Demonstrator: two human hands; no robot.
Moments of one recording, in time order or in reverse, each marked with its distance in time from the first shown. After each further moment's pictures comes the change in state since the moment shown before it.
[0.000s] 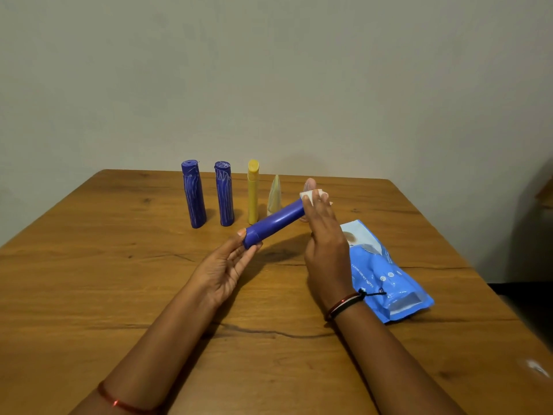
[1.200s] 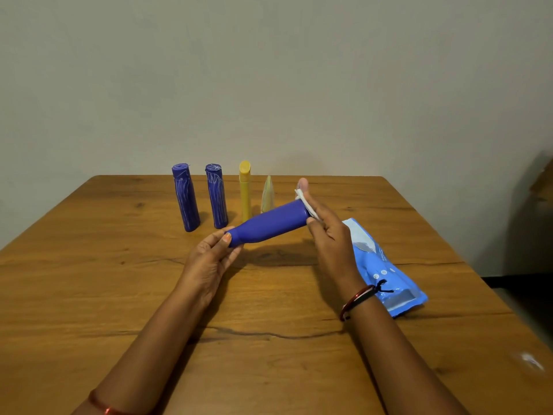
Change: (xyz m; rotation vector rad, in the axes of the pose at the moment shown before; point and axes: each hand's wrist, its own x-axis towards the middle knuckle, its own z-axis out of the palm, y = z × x) left_hand 0.013 0.004 -0.010 0.393 -0.057 0.285; right_hand 0.014 0.004 -0.021 0.666 -0.134 0.261
